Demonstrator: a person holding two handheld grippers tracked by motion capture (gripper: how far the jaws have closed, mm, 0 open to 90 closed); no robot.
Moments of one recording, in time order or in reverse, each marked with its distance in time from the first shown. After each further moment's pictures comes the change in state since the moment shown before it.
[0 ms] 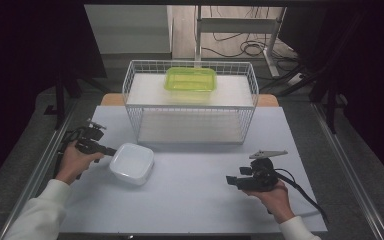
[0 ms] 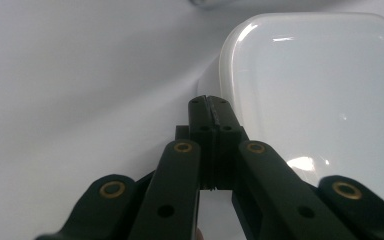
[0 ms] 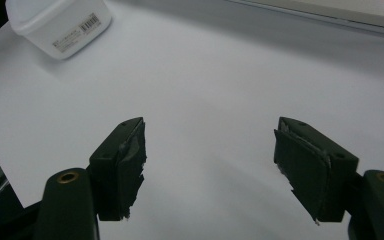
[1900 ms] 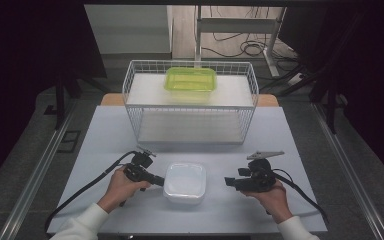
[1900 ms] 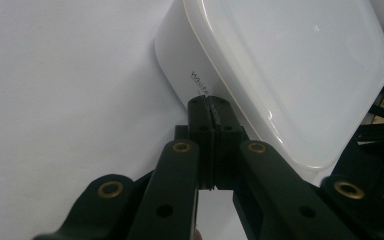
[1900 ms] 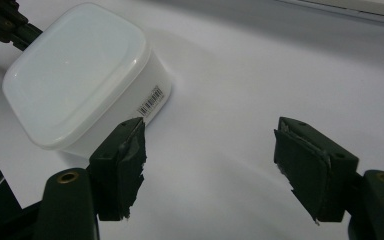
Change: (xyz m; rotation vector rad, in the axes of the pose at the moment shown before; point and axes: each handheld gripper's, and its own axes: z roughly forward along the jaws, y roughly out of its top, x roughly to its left) left arm -0.141 -0.013 0.063 0.071 -0.292 0.150; right arm 0.001 -0.001 0.006 0.021 0.000 -0.009
